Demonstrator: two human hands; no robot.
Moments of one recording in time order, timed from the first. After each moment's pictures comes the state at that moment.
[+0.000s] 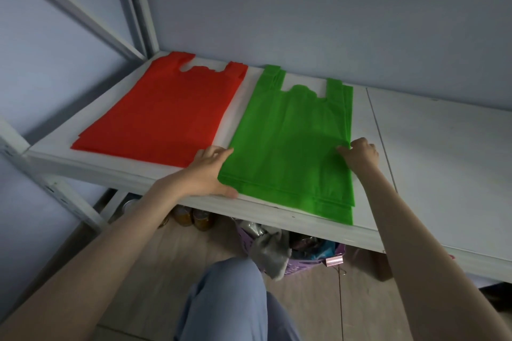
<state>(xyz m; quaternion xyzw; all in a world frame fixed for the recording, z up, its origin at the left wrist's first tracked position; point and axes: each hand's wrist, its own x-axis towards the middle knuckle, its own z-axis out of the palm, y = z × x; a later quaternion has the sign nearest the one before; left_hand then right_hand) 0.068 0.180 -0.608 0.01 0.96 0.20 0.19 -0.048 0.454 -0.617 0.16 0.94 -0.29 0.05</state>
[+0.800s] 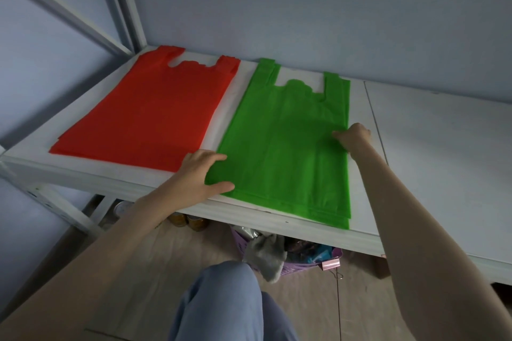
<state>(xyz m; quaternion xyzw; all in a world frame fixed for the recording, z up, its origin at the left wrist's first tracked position) 0.072 0.182 -0.620 0.00 0.96 0.27 0.08 -0.095 0.454 -0.615 0.19 0.93 -0.32 0.07</state>
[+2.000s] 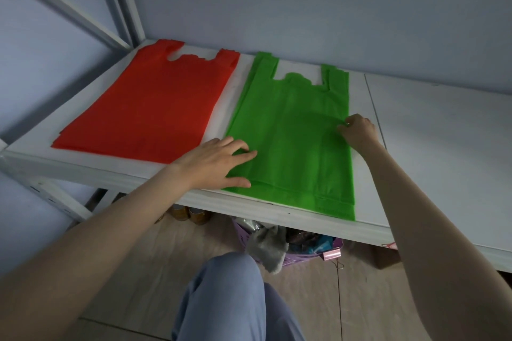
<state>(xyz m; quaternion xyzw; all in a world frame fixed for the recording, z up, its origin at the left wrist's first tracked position) 0.042 0.192 -0.611 0.26 0.96 -0.08 0.08 -0.081 0.463 -0.616 0.09 0.96 -0.26 0.03</state>
